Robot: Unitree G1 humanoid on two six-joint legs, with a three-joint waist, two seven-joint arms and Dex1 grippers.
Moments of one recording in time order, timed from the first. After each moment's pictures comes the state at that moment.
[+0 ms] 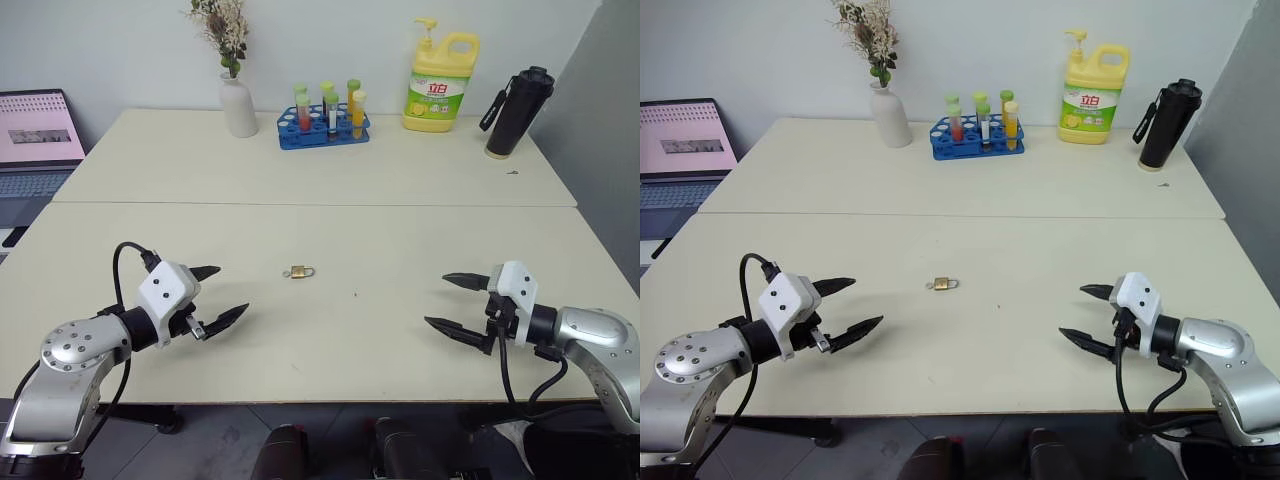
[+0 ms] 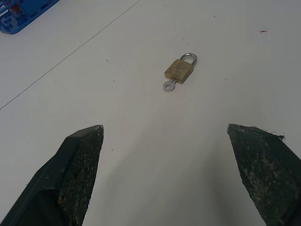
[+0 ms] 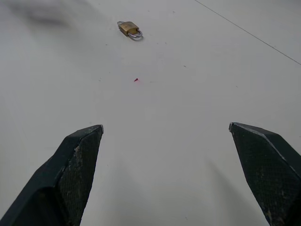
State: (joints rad) left arm 0.07 0.79 0.24 -0.25 -0.30 0.22 -0.88; right arm -0.04 -0.77 -0.06 -0.35 0.41 0.37 0.92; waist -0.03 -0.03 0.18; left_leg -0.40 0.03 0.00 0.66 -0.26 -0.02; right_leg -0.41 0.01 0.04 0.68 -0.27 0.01
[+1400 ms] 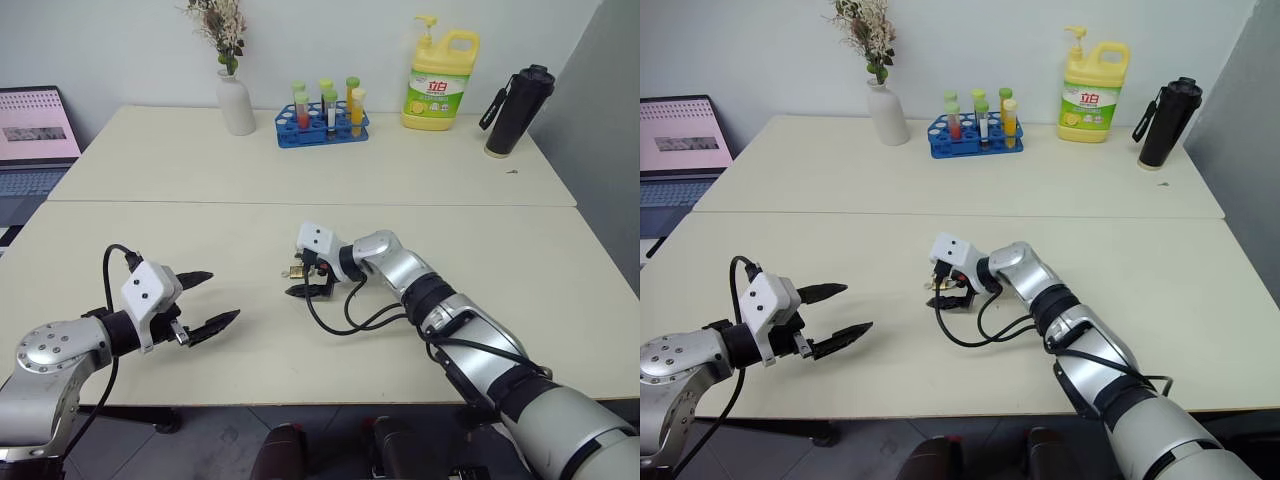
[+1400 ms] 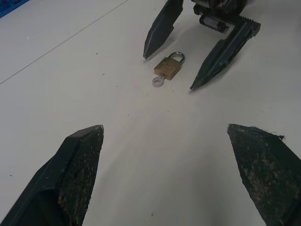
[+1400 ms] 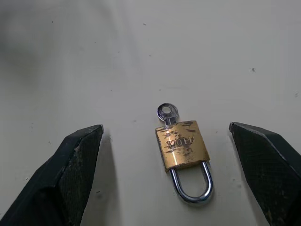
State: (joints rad) left arm 0.09 0.82 0.30 -0.25 -0.39 0.28 -0.95; right arm -1.07 0.02 0.41 1.02 -0.03 0.11 0.91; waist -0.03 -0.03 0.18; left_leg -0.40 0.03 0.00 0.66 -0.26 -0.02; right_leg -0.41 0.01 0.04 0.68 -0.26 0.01
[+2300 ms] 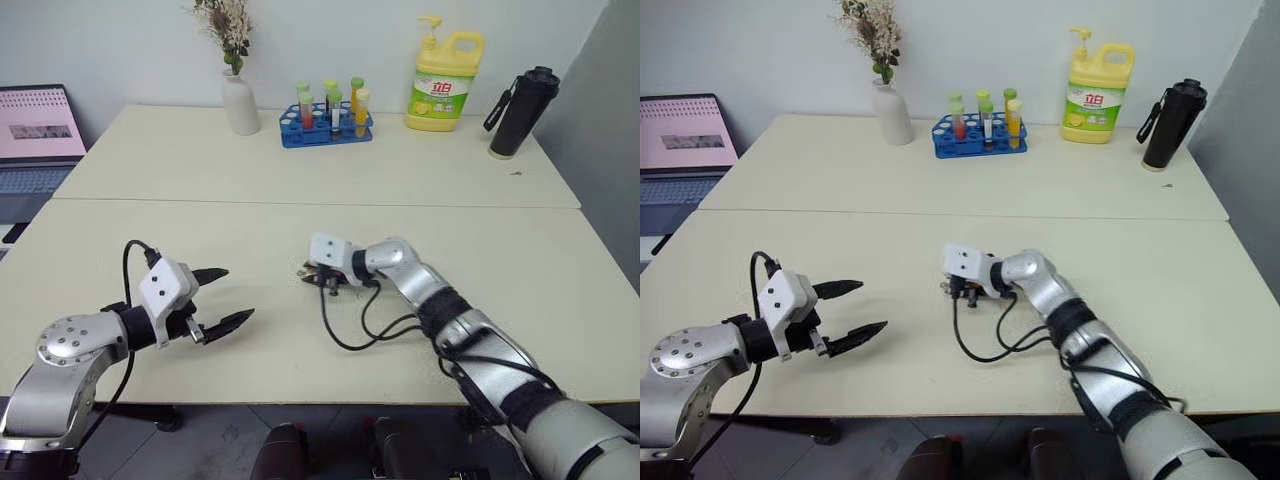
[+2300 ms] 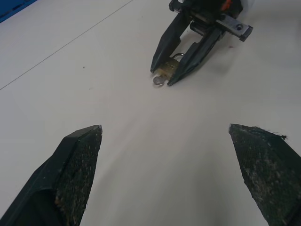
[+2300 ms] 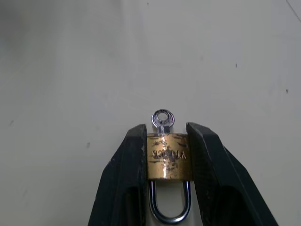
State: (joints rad) left arm 0.04 0.81 0.23 -0.29 -0.40 0.30 -0.95; right arm -0.82 -0.19 0.41 0.58 -0.17 0.04 0.96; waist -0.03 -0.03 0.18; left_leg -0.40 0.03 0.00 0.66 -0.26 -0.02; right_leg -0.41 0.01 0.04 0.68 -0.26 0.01
